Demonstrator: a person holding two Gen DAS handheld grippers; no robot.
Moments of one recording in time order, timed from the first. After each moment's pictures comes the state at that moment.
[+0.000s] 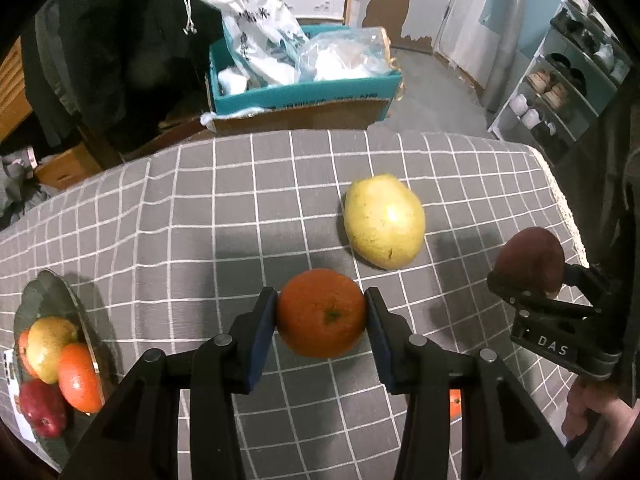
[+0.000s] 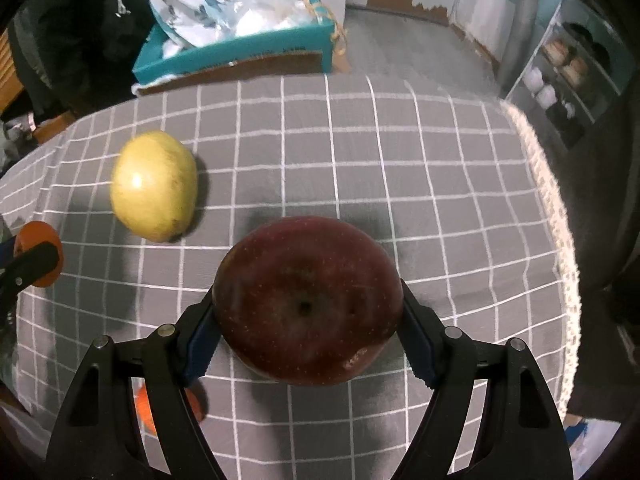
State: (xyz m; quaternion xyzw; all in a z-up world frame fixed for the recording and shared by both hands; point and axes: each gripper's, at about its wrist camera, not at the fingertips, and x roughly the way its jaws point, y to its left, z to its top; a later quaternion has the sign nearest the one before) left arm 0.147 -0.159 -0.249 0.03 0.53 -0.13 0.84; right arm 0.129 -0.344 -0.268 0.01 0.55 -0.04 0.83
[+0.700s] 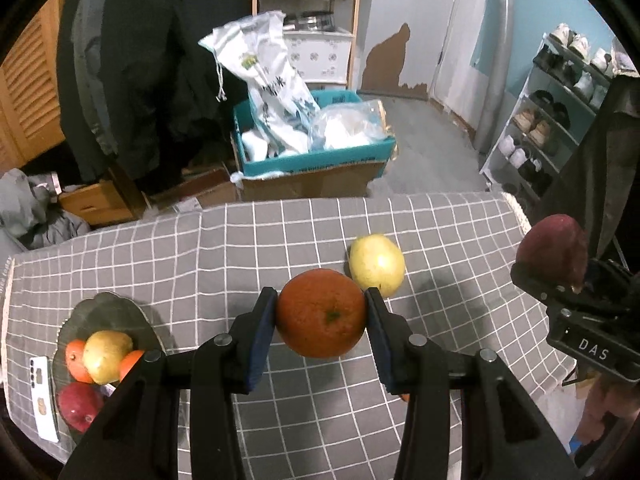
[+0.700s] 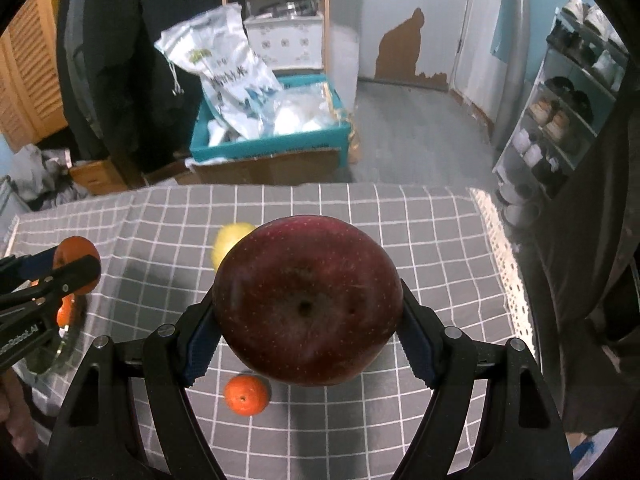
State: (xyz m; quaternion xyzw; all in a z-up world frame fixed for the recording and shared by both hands) left arm 0.112 -0.126 -0.164 0.02 0.45 -0.13 0.88; right arm 0.089 -0.313 -0.156 0.01 0.45 -0.02 0.89
